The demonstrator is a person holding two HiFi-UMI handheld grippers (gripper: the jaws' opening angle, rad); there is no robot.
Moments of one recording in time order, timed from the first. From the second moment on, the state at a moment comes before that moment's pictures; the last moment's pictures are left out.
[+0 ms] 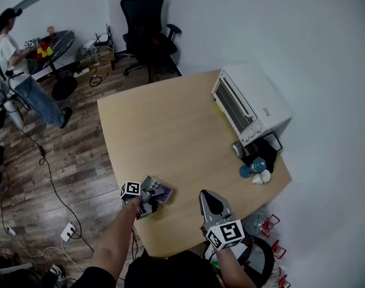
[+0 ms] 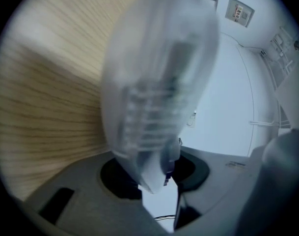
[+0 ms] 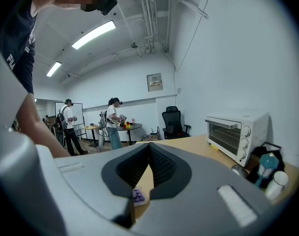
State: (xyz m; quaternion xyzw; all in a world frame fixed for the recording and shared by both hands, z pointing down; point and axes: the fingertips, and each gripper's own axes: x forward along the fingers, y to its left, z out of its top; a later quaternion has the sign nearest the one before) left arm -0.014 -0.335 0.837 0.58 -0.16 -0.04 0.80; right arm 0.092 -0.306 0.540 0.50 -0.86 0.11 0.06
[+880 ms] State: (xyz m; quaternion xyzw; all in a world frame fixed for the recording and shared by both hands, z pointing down) left arm -0.020 -0.342 0.840 0.54 -0.31 0.03 0.78; right arm 0.082 -0.306 0.549 0.50 -0.86 0.13 0.04
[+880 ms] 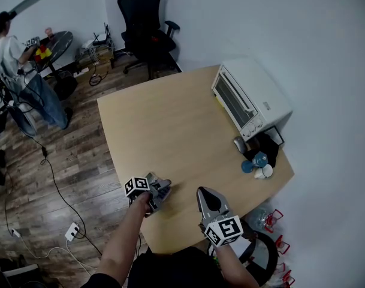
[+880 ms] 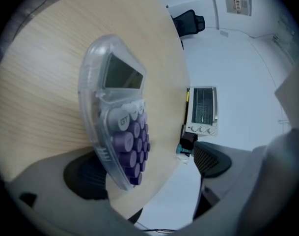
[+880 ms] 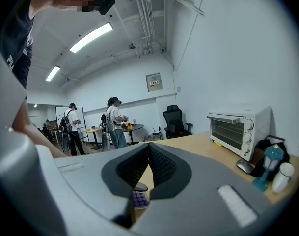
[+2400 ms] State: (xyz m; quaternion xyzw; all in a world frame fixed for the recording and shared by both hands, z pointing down) left arm -0.129 -0.330 0.779 0.68 -0.51 0.28 0.44; right arm 0.062 -0.315 0.552 0.47 -0.87 0.14 0.03
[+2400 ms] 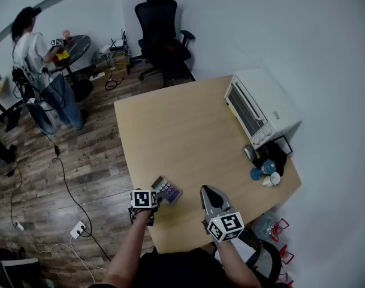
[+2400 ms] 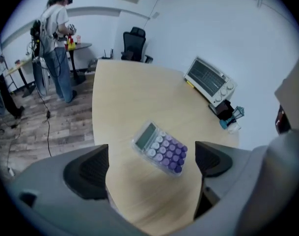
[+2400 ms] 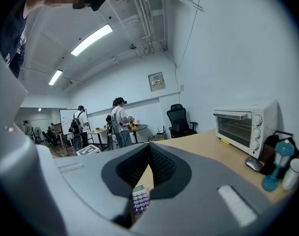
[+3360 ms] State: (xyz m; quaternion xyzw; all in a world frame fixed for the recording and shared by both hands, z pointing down) left arm -0.130 -0.353 0.389 0.81 -0.58 -0.01 -0.07; right arm 0.074 -0.336 0.502 0.50 -0.87 0.07 0.03
